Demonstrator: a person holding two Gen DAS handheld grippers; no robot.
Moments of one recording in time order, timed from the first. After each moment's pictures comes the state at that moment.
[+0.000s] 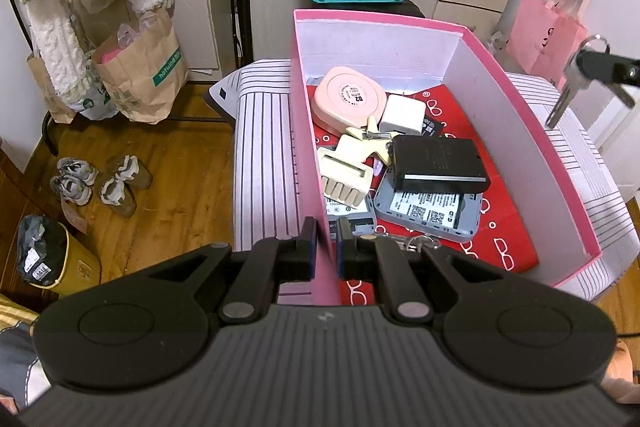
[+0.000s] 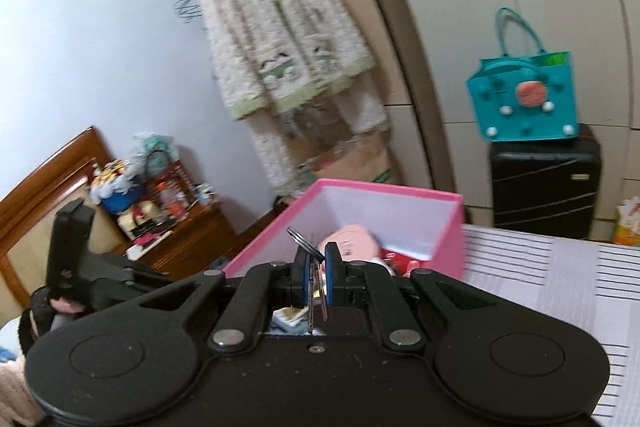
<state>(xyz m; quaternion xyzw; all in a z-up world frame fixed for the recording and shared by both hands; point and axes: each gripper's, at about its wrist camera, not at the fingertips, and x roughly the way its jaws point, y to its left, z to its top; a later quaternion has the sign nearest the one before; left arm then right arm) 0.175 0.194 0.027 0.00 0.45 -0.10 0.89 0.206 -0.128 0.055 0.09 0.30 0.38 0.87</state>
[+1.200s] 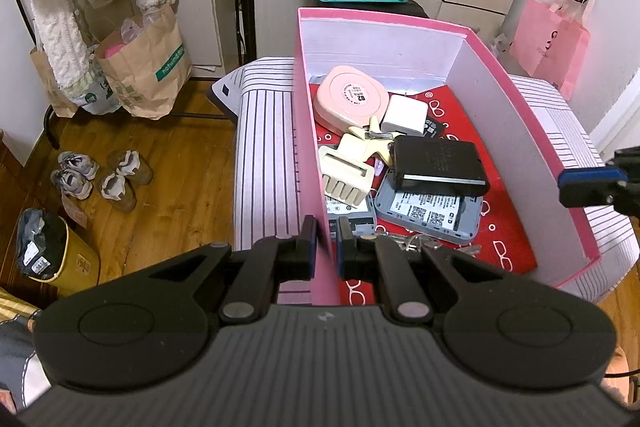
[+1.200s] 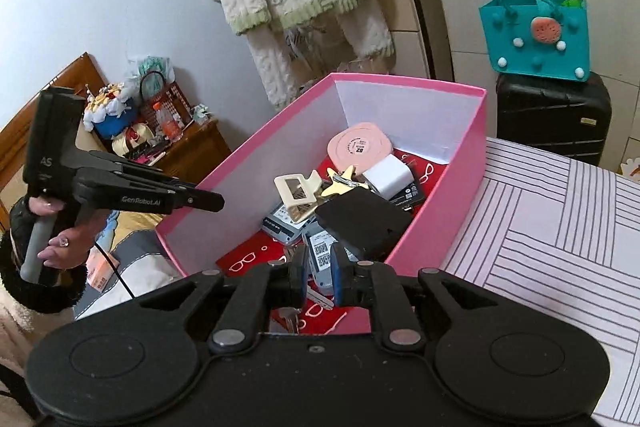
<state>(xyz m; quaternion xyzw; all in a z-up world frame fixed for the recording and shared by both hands) 0.175 0.195 0.026 -0.01 0.45 -0.10 0.89 0.175 -0.117 0.016 0.03 0.39 0.37 0.85</state>
